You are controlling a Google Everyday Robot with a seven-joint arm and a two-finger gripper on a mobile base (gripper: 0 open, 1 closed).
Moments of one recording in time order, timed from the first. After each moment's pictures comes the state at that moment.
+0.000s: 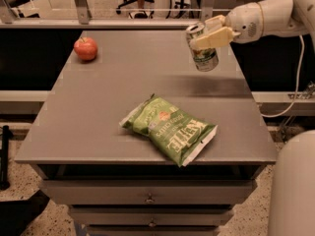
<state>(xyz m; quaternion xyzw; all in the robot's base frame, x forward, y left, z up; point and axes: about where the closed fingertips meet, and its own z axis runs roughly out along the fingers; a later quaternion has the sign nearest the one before) 0.661 -0.128 0.965 -0.52 0.61 0.40 0.44</state>
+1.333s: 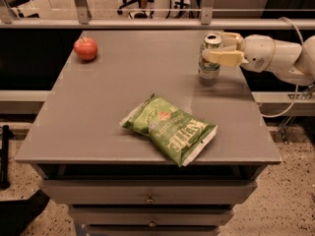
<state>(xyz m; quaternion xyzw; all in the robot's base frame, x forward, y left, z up) 0.662 -0.171 0.937 -0.44 0.52 0.41 0.61</state>
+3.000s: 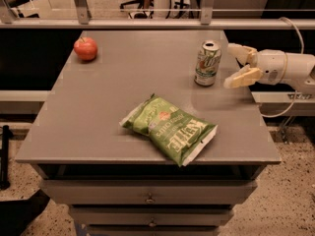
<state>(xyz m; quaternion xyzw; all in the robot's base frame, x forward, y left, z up) 0.649 -0.210 0.892 -0.42 0.59 0.41 0.55</state>
